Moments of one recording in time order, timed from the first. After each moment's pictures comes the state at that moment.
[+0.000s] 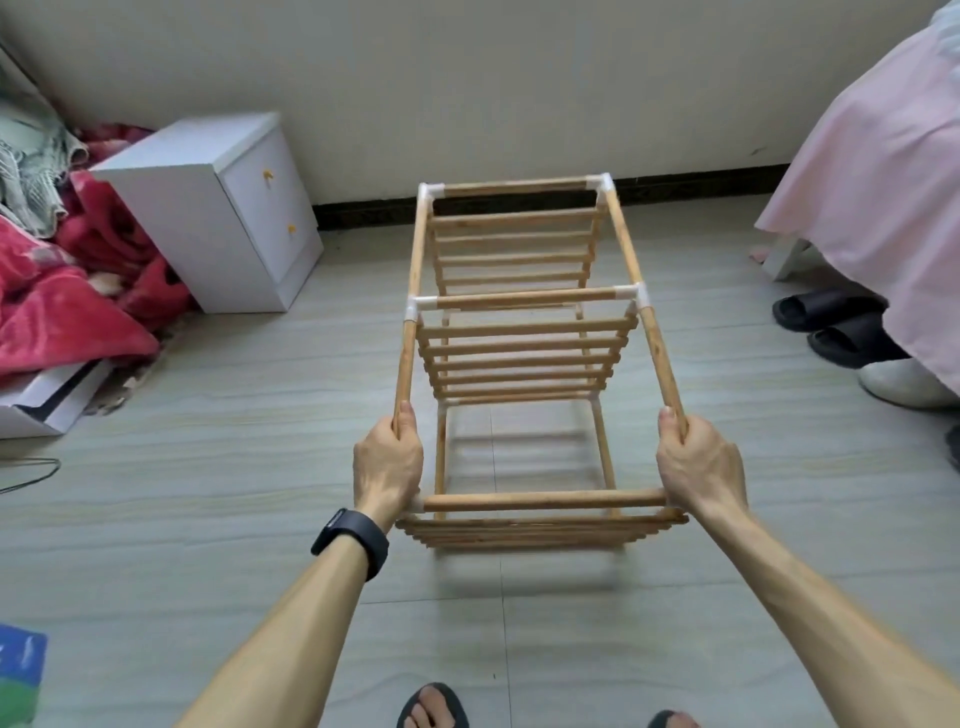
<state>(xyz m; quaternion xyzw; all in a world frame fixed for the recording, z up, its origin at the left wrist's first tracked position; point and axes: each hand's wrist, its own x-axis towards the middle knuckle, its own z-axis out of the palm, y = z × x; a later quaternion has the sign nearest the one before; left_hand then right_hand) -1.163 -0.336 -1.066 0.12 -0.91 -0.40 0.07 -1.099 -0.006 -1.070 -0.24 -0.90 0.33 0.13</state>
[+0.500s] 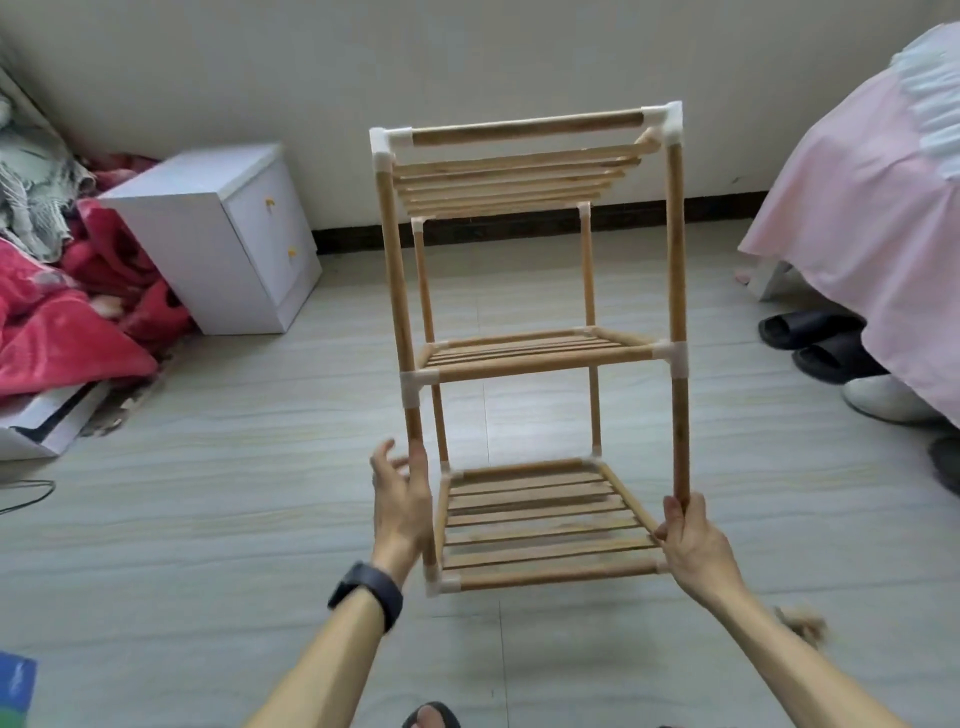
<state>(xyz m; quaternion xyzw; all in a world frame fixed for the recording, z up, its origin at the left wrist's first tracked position) -1.125 -0.319 -1.073 0.10 -0.82 -0.56 0.01 -1.049 0.013 -1.157 -0.25 -0.89 0.39 0.04</state>
